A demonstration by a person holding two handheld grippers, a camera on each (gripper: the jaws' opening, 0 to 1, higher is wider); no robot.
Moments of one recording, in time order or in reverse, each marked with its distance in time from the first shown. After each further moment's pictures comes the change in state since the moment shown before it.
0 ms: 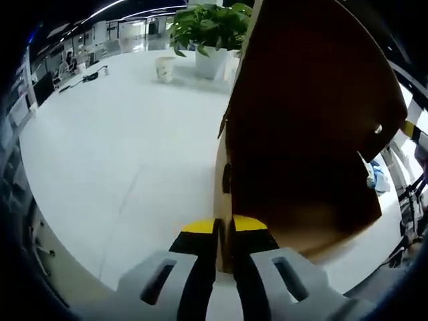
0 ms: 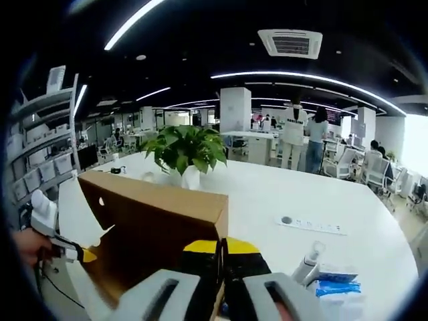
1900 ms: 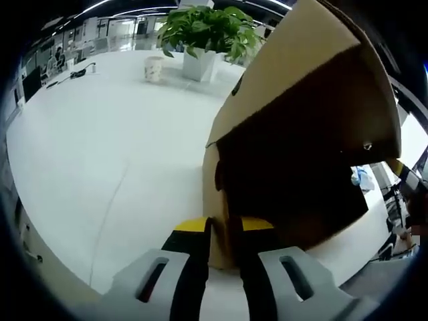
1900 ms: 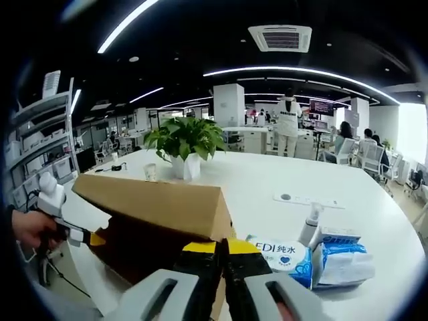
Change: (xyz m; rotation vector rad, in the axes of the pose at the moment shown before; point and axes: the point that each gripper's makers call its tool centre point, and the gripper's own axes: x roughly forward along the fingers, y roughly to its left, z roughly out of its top) left arm -0.001 -0.007 -0.004 -0.011 -0.020 -0.134; right arm -0.036 0.016 -0.056 0.060 0.021 -0.024
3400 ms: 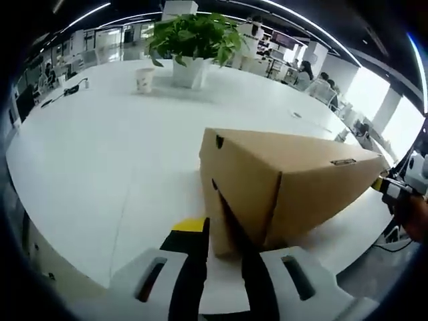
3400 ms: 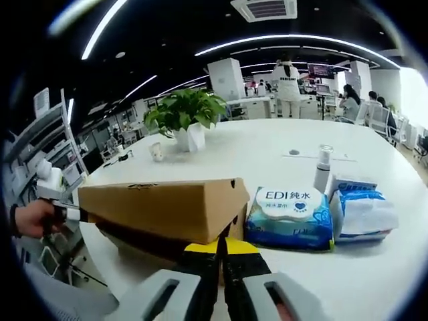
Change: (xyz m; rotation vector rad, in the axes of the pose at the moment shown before) left arm -0.030 -0.001 0.006 0.103 -0.008 -0.014; right arm -0.006 0.005 -0.067 0.151 0.162 0.079
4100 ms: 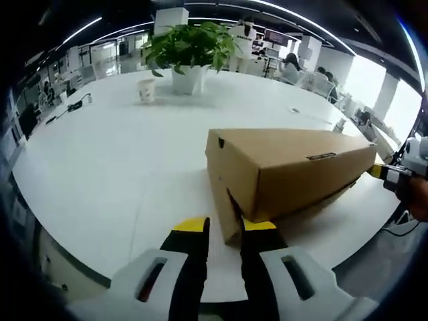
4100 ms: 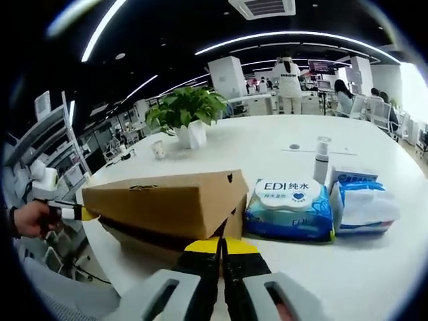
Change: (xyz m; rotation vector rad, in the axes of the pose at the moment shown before) left arm -0.026 0.004 -0.007 0.090 -0.023 0.035; right arm -0.005 -0.004 -0.013 0.013 0.015 0.018
